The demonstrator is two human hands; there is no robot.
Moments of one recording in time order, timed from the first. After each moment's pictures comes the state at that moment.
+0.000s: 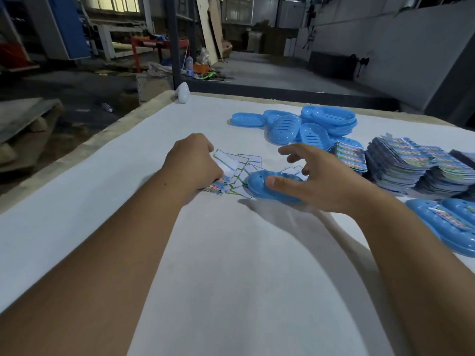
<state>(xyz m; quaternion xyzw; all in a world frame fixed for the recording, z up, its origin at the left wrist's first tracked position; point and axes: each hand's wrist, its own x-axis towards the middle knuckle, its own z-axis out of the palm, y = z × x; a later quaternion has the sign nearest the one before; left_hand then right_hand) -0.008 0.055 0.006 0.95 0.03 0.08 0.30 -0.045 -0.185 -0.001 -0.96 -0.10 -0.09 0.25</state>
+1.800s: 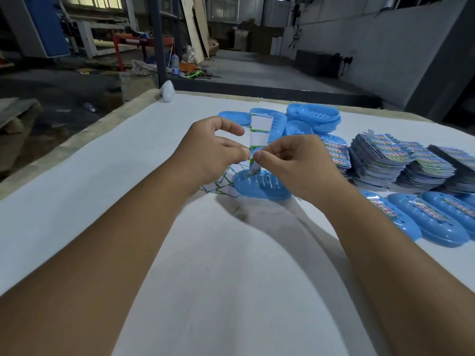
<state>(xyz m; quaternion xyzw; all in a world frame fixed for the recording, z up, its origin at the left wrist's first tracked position) -0.025 0.025 0.017 0.80 -0.14 0.04 0.58 -0.043 -0.159 0.002 -0.87 -0.07 -0.18 0.45</state>
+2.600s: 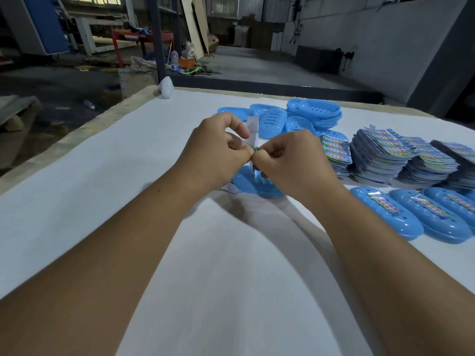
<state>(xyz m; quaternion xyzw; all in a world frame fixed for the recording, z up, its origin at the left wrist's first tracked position) -0.025 0.013 0.007 0.83 -0.18 0.13 0.51 -0.045 -0.145 0.001 -0.91 -0.05 -0.23 0.35</state>
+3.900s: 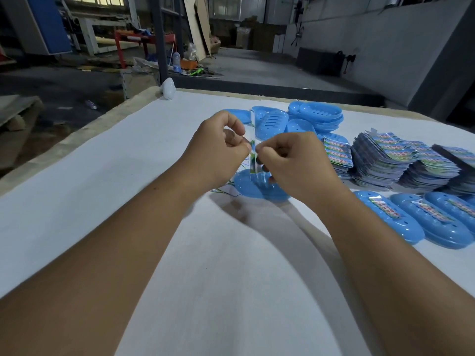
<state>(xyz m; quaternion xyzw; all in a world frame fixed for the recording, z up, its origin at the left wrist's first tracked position) -0.020 0.013 0.009 0.82 -0.17 0.12 0.54 -0.048 -0.144 0.005 -0.87 -0.04 -0.20 0.44</state>
